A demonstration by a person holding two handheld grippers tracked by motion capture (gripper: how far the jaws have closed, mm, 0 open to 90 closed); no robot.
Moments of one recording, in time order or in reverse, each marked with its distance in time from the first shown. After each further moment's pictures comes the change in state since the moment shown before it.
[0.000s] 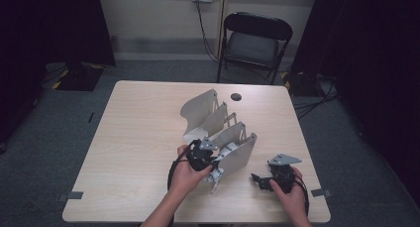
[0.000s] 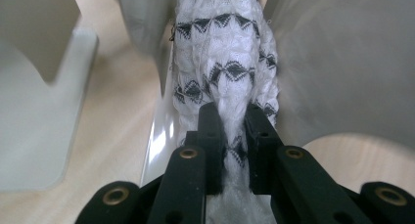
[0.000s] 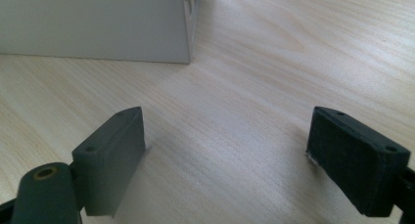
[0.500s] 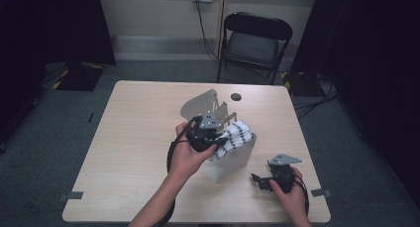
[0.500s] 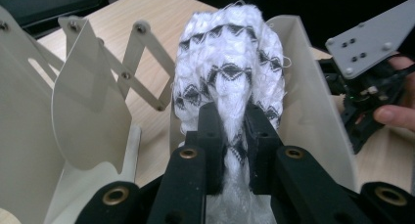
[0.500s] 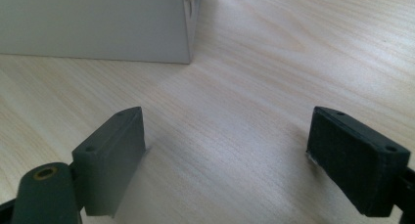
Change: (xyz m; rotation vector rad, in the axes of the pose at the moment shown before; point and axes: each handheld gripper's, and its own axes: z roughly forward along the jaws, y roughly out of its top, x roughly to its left) left arm -0.002 0.056 -0.040 -0.103 0.055 0.039; right arm 0.000 0.000 0.000 -0.002 -0.001 -0.001
